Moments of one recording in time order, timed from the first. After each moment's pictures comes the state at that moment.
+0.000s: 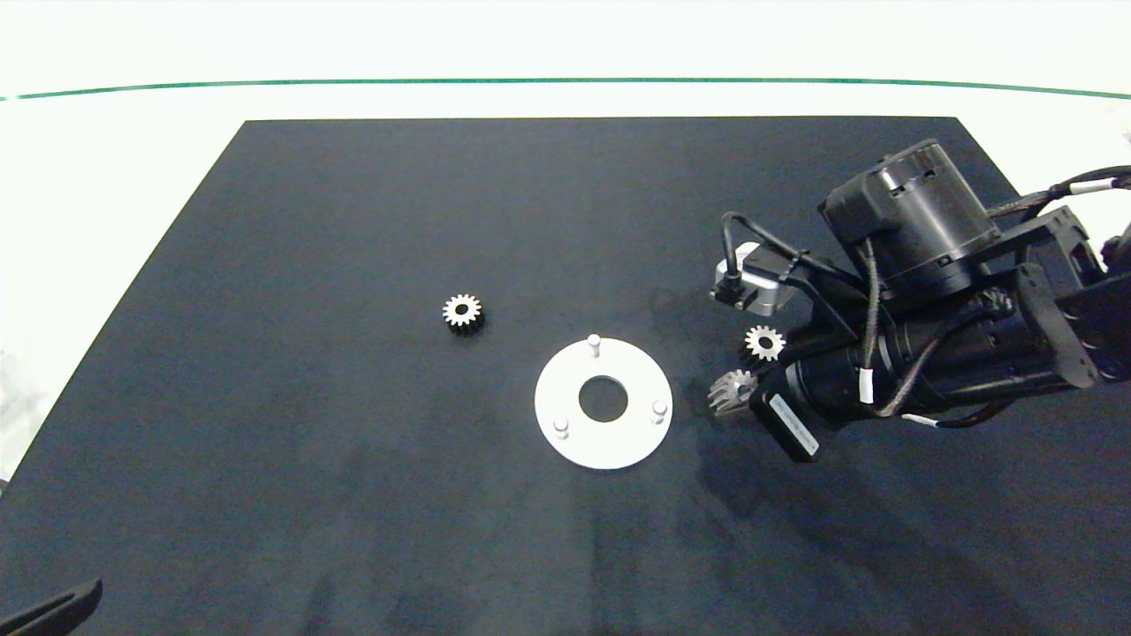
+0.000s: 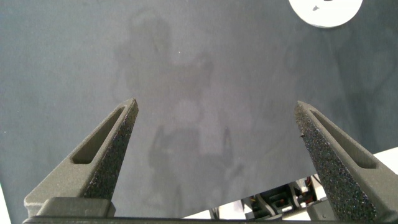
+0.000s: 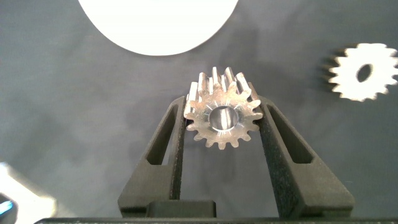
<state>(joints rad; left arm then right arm) -0.17 0.65 -0.79 0.50 -0.11 0.09 0.63 1.71 -1.41 0.54 -0.08 -0.22</state>
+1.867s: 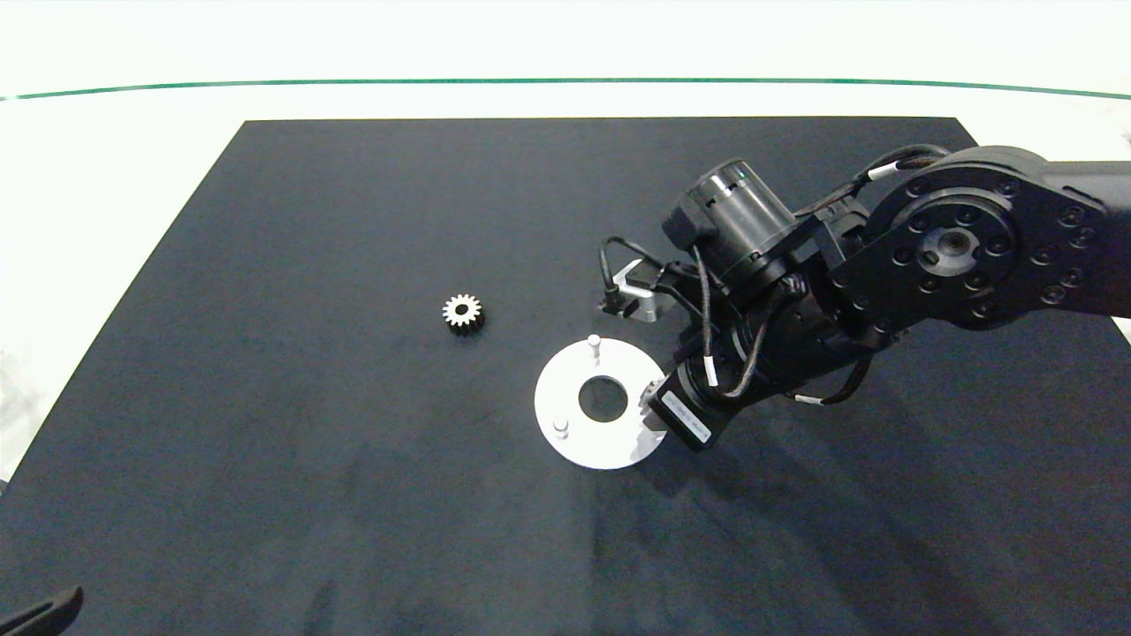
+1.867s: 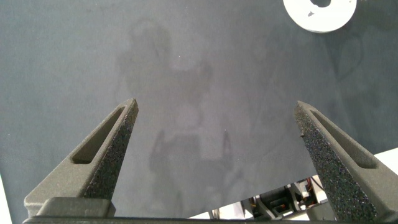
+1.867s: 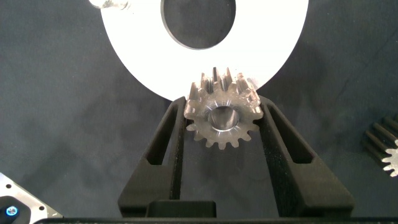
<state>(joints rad) -0.17 0.62 -0.78 0.50 -0.11 0.09 0.72 1.97 -1.77 0.75 -0.13 -0.20</state>
